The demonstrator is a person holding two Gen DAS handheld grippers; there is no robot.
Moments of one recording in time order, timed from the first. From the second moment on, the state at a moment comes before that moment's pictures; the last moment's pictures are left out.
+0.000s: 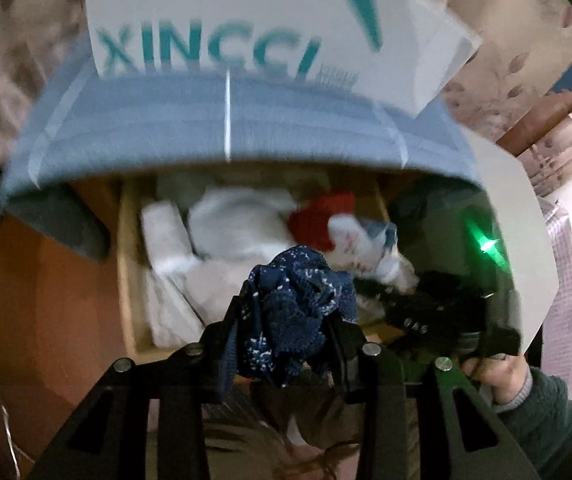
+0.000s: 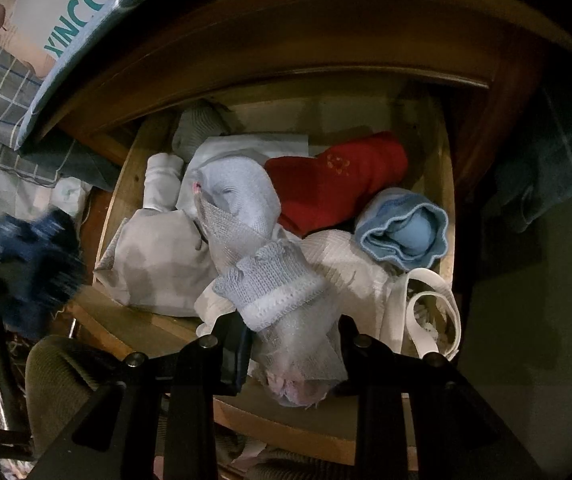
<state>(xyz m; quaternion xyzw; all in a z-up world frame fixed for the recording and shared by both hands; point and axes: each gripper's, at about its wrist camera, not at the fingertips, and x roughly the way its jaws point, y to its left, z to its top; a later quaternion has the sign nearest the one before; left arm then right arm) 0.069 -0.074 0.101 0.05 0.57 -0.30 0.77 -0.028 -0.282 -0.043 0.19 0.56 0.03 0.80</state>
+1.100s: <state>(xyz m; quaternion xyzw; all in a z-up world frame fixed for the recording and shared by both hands) 0.265 -0.117 0.212 0.07 0.41 -0.25 0.87 -0.027 -0.273 -0.042 0.17 0.57 0.02 0.81</state>
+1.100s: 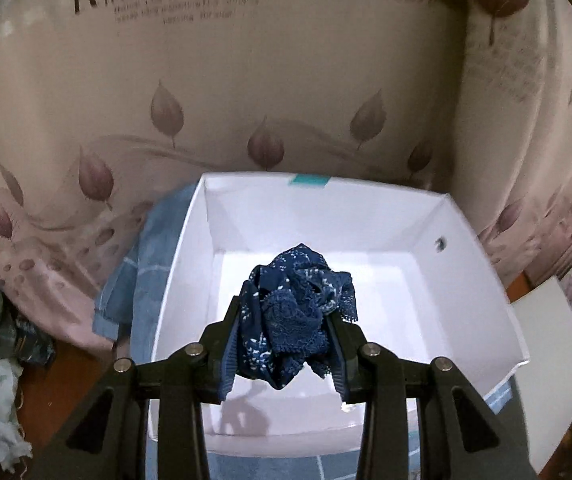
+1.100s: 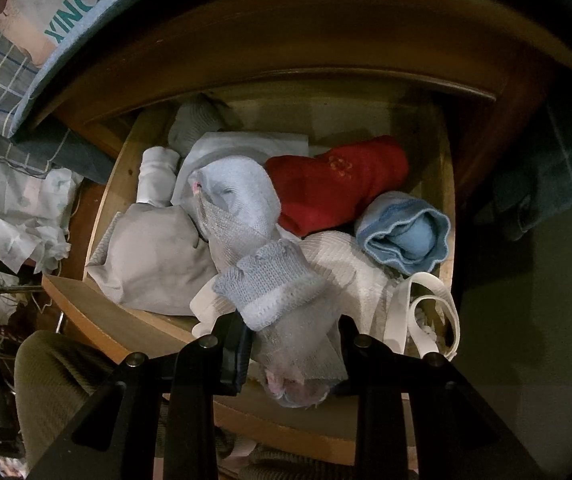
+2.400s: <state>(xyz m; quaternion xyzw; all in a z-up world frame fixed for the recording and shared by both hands) 0.232 -0.134 0.191 0.11 0.44 -0.16 0.88 -0.029 -0.272 -0.041 0.17 0.56 0.03 0.81</state>
